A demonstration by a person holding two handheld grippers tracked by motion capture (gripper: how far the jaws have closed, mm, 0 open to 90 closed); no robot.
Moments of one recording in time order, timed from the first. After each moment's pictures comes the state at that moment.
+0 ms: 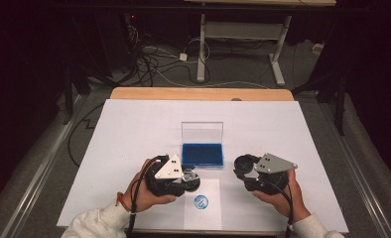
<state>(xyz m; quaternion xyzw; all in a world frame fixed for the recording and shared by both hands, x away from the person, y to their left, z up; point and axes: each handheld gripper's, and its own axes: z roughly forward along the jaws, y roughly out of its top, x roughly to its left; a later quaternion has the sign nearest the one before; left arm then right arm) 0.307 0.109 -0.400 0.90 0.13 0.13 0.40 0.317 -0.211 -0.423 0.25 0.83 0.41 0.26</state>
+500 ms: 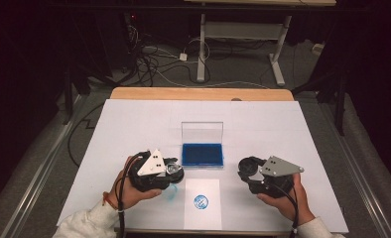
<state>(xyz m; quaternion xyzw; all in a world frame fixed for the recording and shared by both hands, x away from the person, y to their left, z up) 0.312 0.147 -0.402 0.88 0.17 0.17 0.40 0.309 -0.221 -0.423 0.26 0.83 0.41 0.26</state>
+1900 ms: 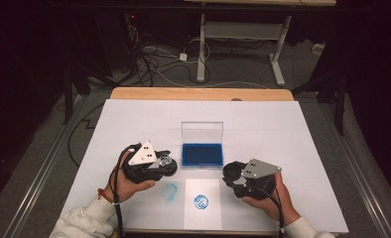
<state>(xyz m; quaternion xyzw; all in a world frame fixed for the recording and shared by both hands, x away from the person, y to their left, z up) 0.333 0.163 -0.406 0.87 0.20 0.17 0.42 0.314 -0.184 -0.438 0.23 0.86 0.40 0.22</state>
